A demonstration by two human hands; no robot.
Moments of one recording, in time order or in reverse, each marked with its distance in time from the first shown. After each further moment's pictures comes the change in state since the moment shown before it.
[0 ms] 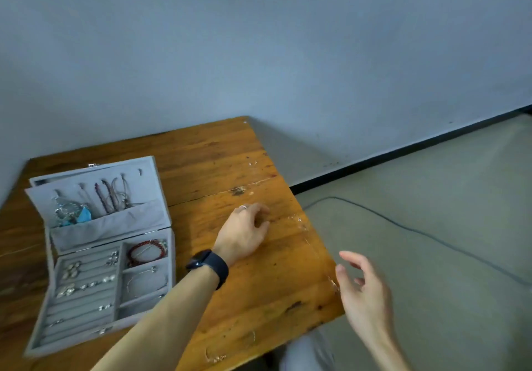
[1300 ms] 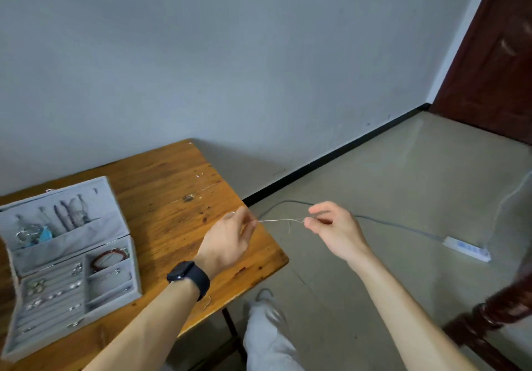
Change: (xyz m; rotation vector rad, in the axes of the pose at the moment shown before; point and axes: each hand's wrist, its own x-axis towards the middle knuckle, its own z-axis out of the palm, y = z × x) left_hand -0.093 0.099 0.018 0.151 0.026 0.333; right_hand -0.004 -0.049 -0.134 0.080 -0.131 0.105
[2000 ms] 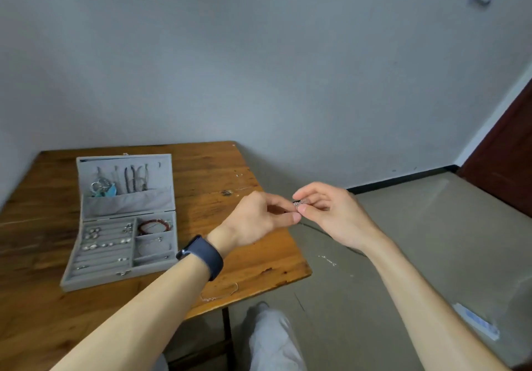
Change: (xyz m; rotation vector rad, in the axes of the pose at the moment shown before) left_hand -0.041 0.027 -0.096 -0.548 0.028 -0.005; right_hand -0.030 -0.129 0.033 -0.198 -0.314 -0.457
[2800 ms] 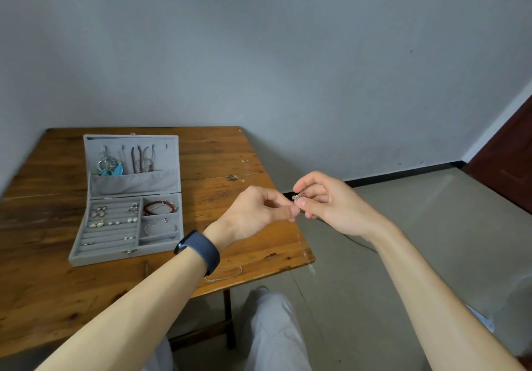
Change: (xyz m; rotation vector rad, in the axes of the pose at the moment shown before) left_hand -0.020 -0.014 0.001 -0.204 0.000 -0.040; right_hand 0.001 -0.011 0.009 0.056 -0.206 0.037
